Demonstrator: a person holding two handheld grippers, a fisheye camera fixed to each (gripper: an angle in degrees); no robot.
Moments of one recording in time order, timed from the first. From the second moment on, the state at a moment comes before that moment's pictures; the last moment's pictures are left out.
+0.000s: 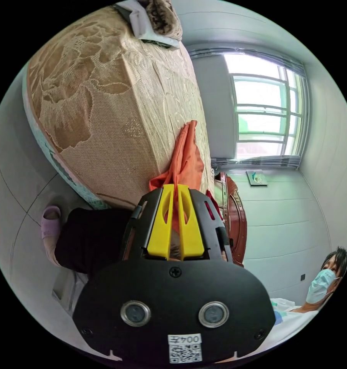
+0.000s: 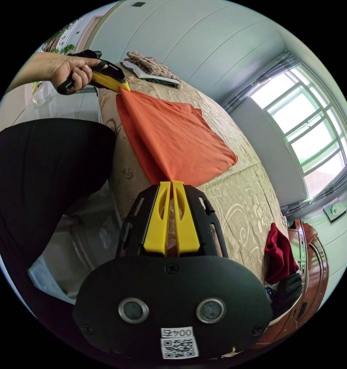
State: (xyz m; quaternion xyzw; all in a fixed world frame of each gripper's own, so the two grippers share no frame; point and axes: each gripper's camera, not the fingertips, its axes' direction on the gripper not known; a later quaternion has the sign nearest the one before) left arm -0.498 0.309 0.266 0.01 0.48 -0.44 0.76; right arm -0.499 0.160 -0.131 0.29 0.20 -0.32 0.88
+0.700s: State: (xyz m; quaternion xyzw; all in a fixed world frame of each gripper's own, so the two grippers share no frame) left arm -0.438 0.253 0.212 0.10 0.41 -0.31 0.85; right arm -0.347 0.021 -0.099 0.27 -0.08 -0.15 0.95
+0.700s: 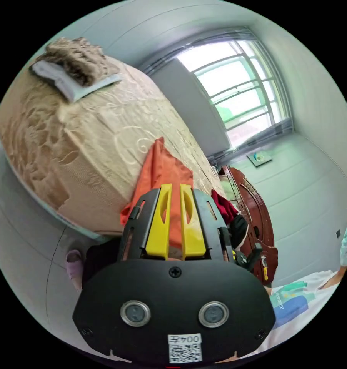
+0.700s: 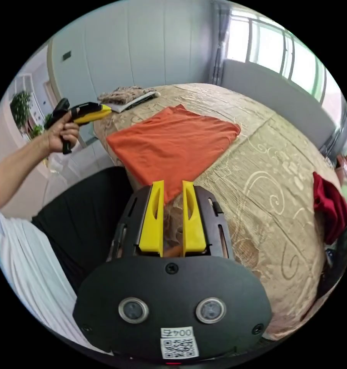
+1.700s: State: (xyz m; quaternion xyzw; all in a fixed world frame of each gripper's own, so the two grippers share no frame) left arm -0.372 0.253 0.283 0.05 0.40 -0.25 0.88; right arm -0.416 -0.478 0.022 0.07 -0.04 -0.20 0.98
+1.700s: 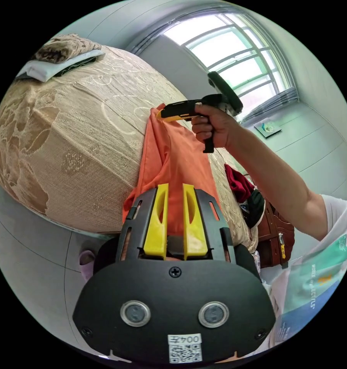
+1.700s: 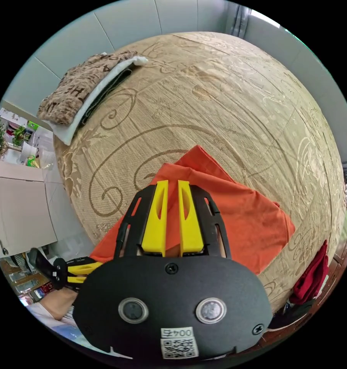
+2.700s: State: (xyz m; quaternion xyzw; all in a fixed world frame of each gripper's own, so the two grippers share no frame) left arm -0.449 0.074 0.400 0.07 0.47 -0.37 0.80; right arm -0.088 -0.322 0.082 0.19 -0.30 0.10 0.93
